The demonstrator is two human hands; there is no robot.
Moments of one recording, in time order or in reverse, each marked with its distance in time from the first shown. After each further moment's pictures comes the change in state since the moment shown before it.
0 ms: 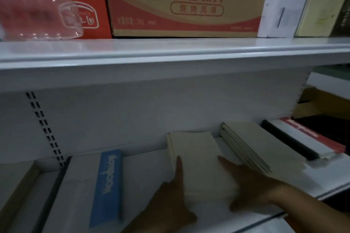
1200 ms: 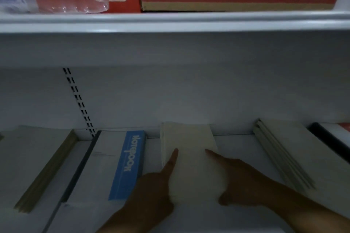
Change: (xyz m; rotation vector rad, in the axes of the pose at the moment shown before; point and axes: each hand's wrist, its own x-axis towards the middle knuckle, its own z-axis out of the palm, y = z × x) left_hand 0.006 -0.011 0.013 0.073 0.351 -0.168; right_hand 0.047 -0.053 0.003 0.005 -0.012 -0.243
